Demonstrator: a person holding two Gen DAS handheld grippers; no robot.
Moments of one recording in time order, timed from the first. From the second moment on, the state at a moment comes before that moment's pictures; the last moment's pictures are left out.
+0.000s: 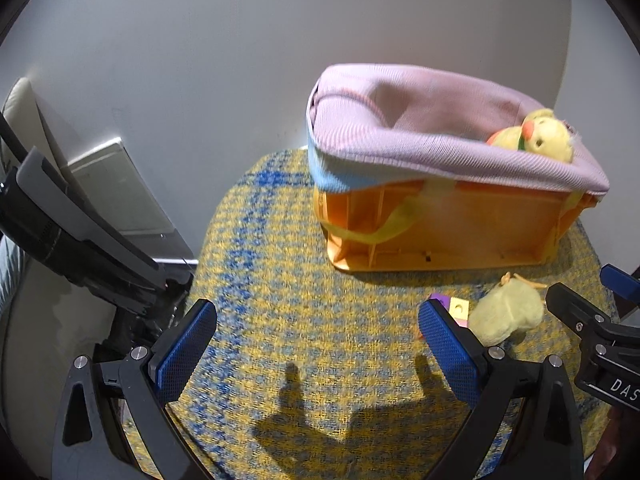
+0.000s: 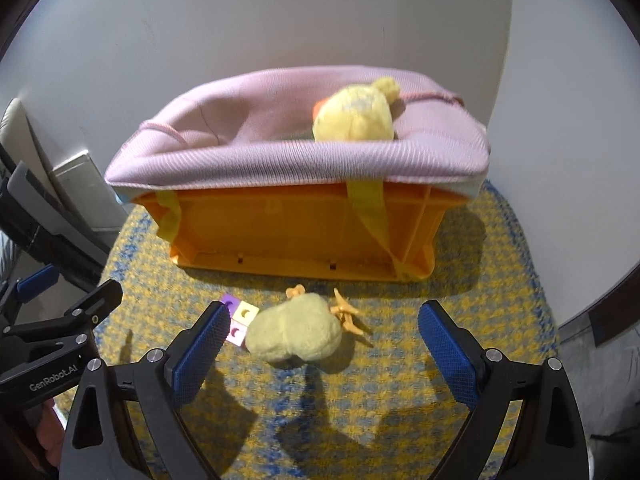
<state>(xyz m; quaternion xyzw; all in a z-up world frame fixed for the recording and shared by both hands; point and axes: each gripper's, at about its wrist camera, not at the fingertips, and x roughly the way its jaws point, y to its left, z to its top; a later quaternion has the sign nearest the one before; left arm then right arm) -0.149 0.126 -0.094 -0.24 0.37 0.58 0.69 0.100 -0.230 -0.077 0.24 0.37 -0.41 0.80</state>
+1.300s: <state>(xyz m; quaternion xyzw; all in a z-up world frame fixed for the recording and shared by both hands) -0.130 0.149 -0.156 -0.25 0.40 0.55 0.69 0.114 -0.264 -0.146 0.34 0.36 -0.41 0.77</state>
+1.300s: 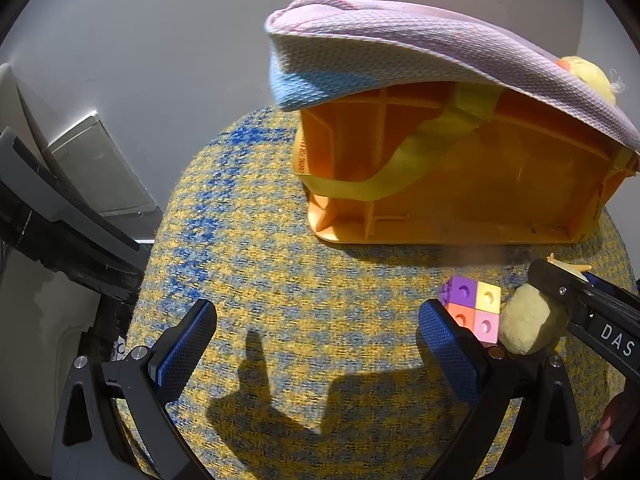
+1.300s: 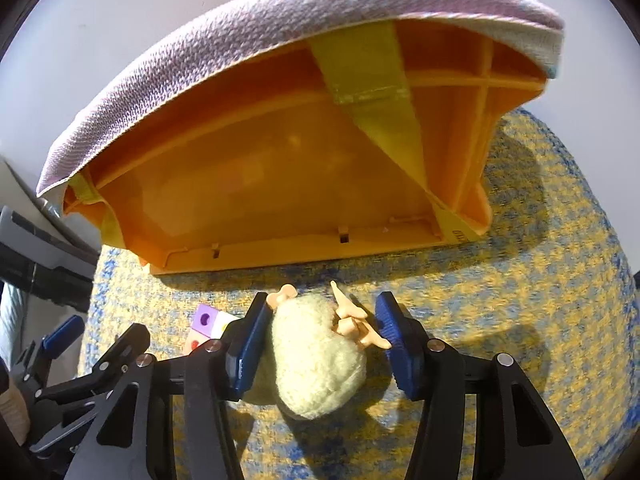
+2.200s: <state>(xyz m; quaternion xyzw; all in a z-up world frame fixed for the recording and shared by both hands) -0.070 0.159 -0.188 -0.26 0.44 0.45 0.74 0.054 -0.275 -0.132 0.32 0.34 -0.47 0.75</state>
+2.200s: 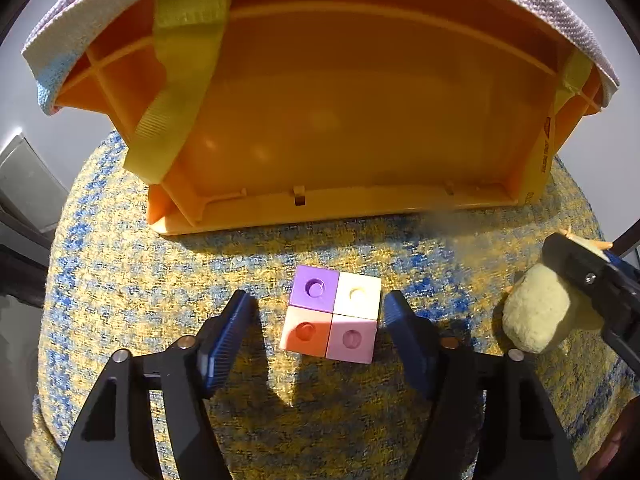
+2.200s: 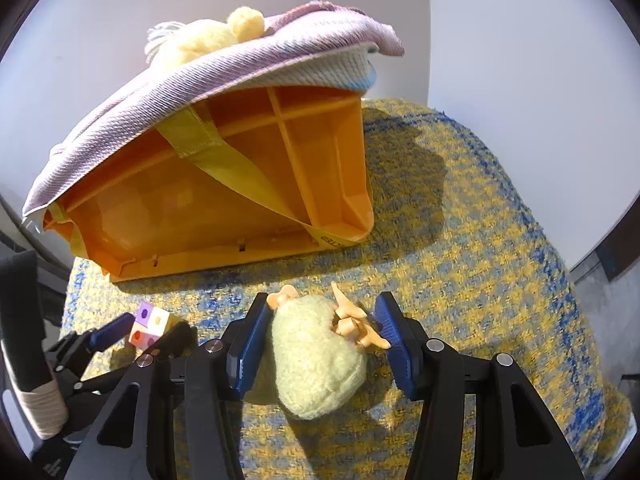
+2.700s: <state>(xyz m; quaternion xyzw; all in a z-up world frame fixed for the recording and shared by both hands) -0.077 0.153 -0.164 -0.23 0.44 0.45 0.74 0.051 -0.264 -0.109 0.31 0.33 -0.46 0.76</state>
